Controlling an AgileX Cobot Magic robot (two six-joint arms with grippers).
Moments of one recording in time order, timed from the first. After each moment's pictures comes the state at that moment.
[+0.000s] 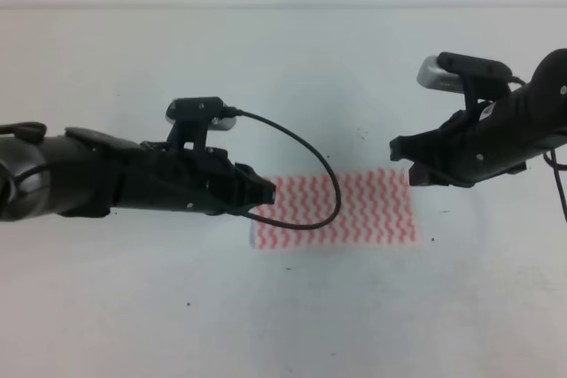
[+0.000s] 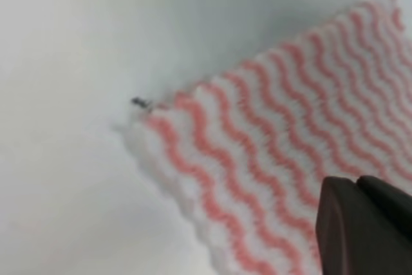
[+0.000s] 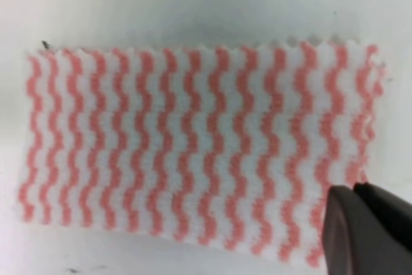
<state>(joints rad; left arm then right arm) -0.37 1.82 -1.03 -1.38 0.57 1.38 0.33 1.72 -1.21 0.38 0.63 0.03</state>
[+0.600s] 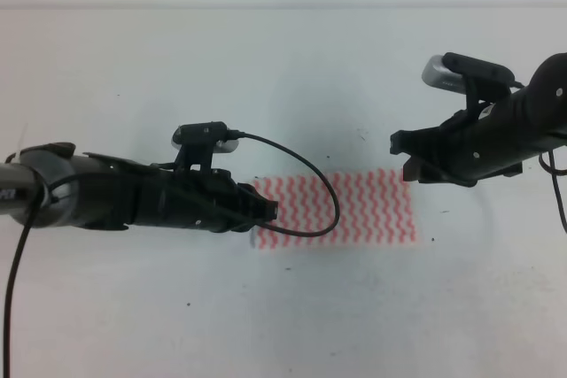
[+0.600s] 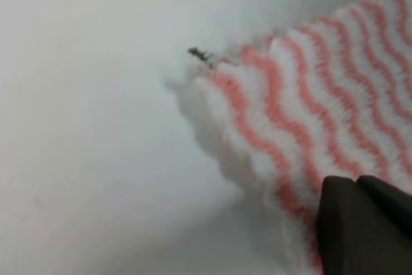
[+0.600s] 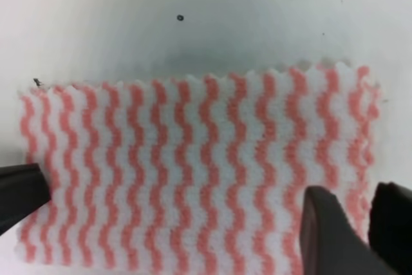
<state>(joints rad) -0.37 1.94 -1.03 -1.52 0.56 1.48 0.32 1.76 -1.19 0.43 0.57 0.03</state>
